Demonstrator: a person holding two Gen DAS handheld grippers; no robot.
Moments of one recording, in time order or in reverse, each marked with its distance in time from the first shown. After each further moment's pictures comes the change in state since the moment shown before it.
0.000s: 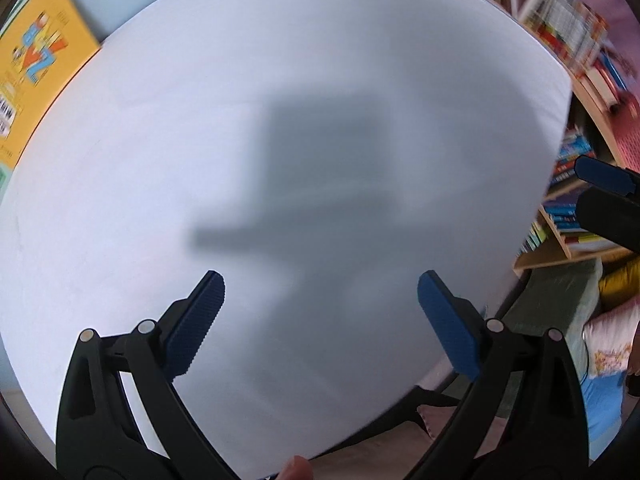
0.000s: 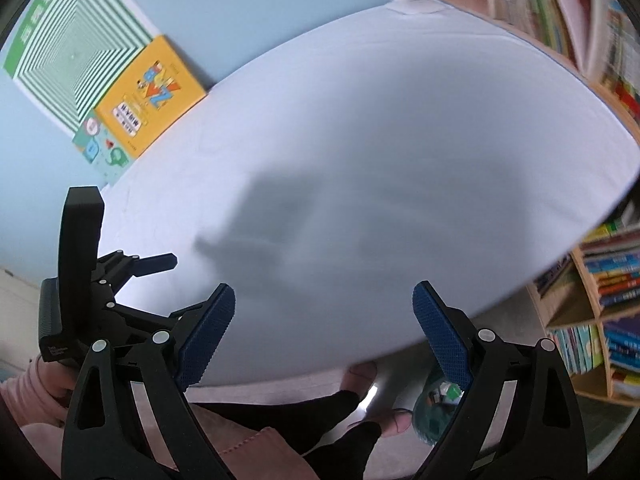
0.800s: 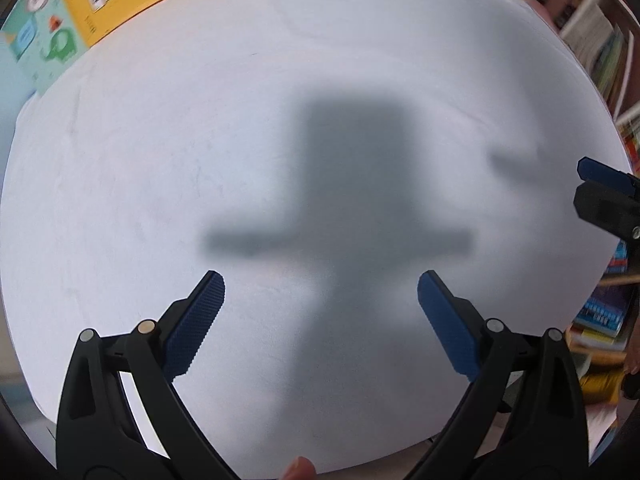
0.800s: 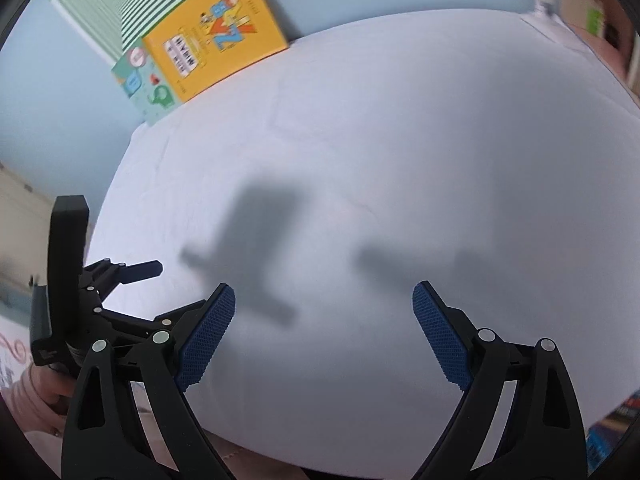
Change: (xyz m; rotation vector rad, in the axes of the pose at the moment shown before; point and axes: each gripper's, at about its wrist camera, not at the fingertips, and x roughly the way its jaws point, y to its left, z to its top) left arm 0.005 0.101 -0.019 -0.389 0.024 0.091; right arm 0.072 0.094 0.064 -0.287 0.141 0.121
